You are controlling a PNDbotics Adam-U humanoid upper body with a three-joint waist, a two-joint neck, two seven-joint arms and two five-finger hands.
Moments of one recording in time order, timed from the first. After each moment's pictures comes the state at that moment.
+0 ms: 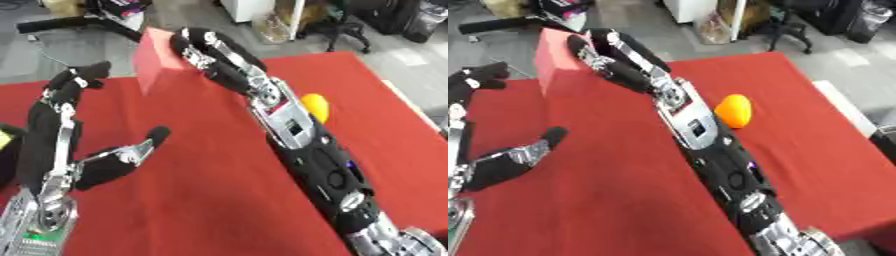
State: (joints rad) left arm -0.66 0.04 -0.38 -1.60 -0.76 -0.04 0.30; right arm -0.74 -0.25 0.13 -1.54 0.07 -0.20 0.29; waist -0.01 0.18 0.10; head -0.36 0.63
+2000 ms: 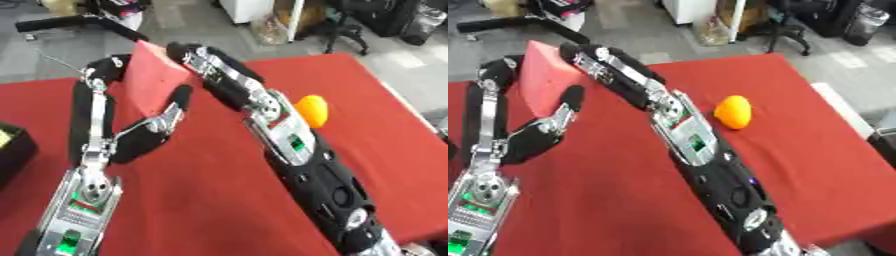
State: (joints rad) left arm -0.73 -0.04 -0.40 -1.53 -0.52 -0.03 0.44; right arm -0.70 -0.20 0.18 -1.62 -0.02 -0.15 0.41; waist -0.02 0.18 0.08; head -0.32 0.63
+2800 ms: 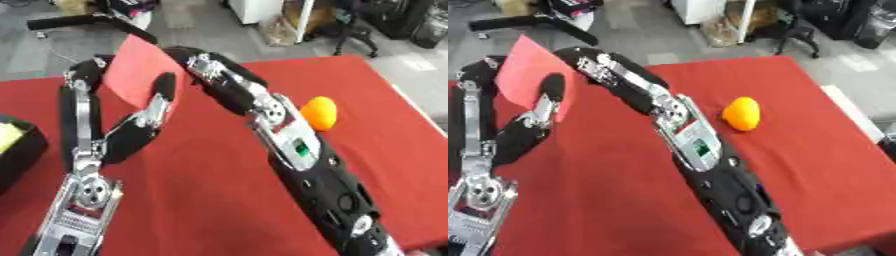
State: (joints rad) left arm -0.68 -0.02 -0.38 -1.58 -0.44 -0.01 0.51; right arm -0.70 -0.19 0.17 -1.65 -0.01 -0.15 0.44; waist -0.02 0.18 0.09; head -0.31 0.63
